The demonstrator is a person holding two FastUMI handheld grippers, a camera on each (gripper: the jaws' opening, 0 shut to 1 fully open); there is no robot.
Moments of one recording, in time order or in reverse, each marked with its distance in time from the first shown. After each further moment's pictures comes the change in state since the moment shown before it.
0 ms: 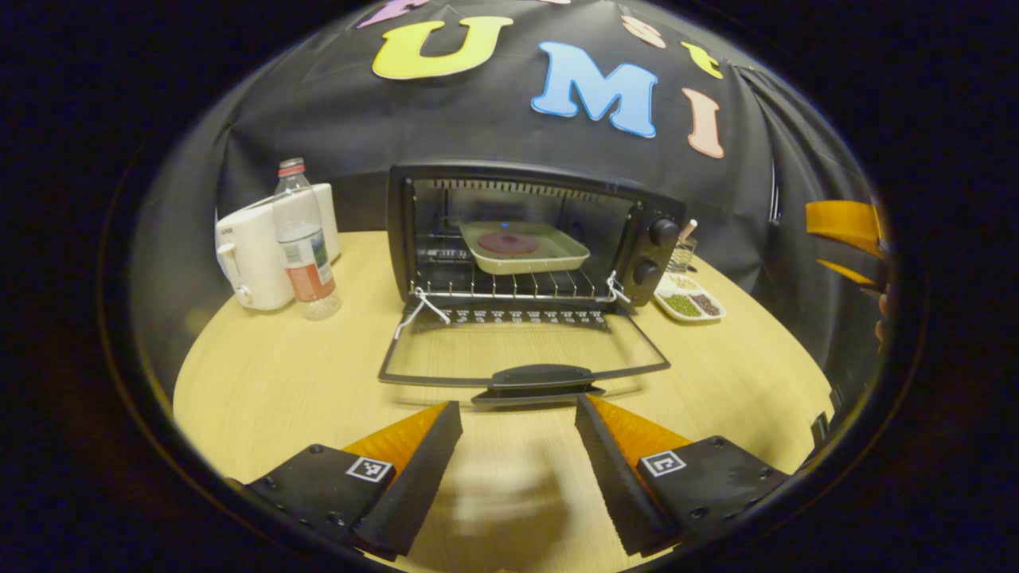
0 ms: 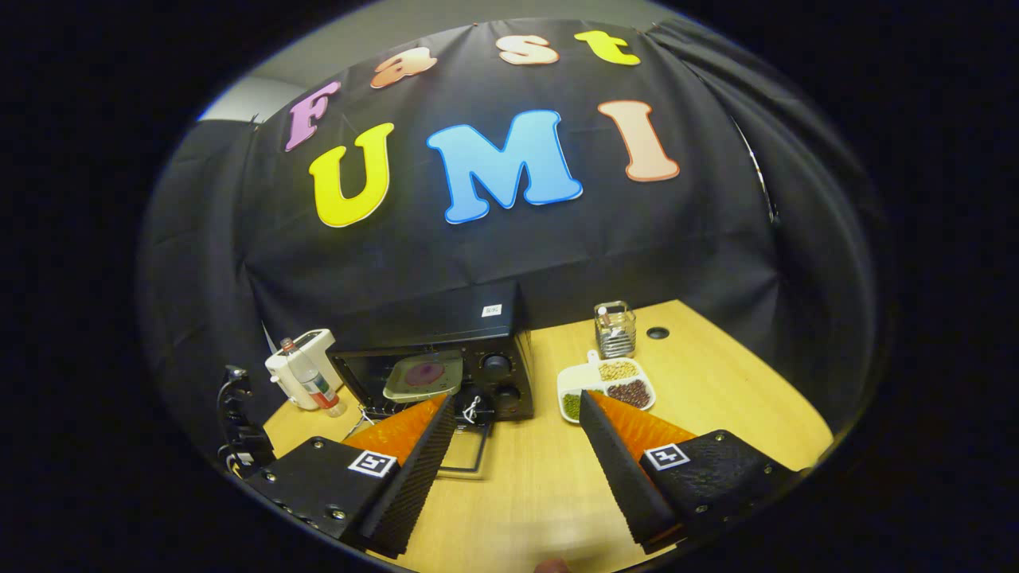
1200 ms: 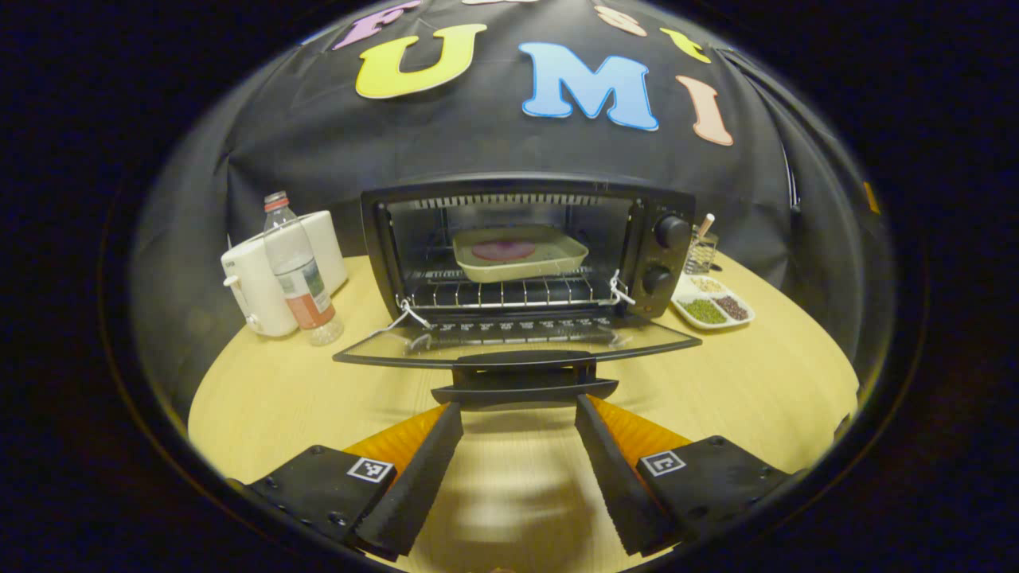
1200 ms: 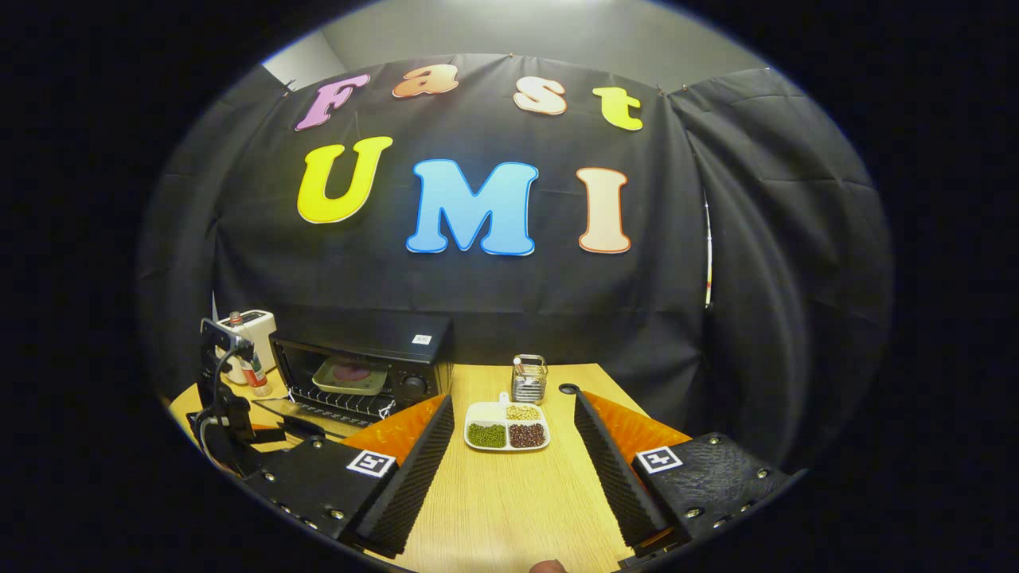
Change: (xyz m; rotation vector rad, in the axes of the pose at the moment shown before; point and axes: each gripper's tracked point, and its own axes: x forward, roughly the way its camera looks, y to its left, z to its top) left arm 0.013 -0.017 0.041 0.043 -0.101 0.125; right arm -0.053 -0.053 0.030 -0.174 -0.116 -0.197
